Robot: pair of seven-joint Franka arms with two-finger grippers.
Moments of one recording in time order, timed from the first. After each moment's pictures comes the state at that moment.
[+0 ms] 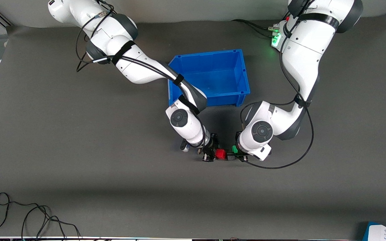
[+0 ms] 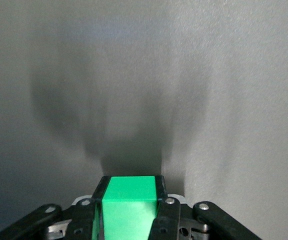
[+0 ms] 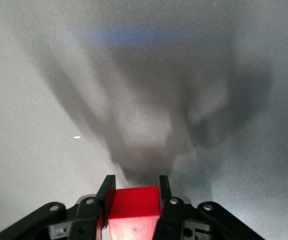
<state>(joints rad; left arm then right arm) -0.33 0.78 -0.17 -1.56 0.03 2.33 -2.17 0.63 1.23 0.16 -0.93 0.07 2.57 2.51</state>
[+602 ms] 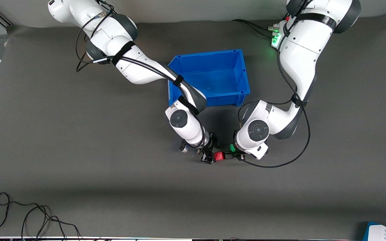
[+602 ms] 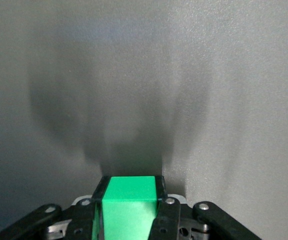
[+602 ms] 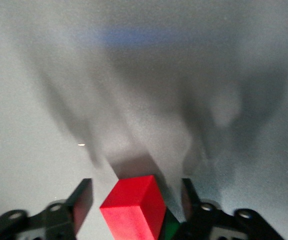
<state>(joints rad) -0.34 0.79 -0.17 -1.56 0.03 2.33 -2.17 0.63 1.23 0.16 -0.93 0.07 2.57 2.49</state>
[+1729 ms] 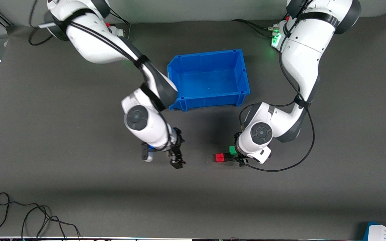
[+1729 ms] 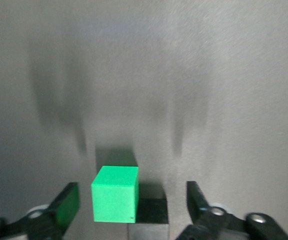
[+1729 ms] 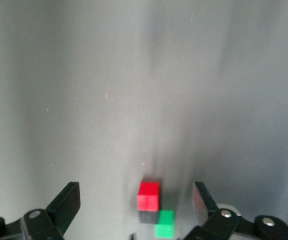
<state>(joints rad) -0.33 0.79 -0.16 -1.47 0.04 2.27 -2.17 0.43 0.75 0.15 -1.21 0.07 2.11 1.95</state>
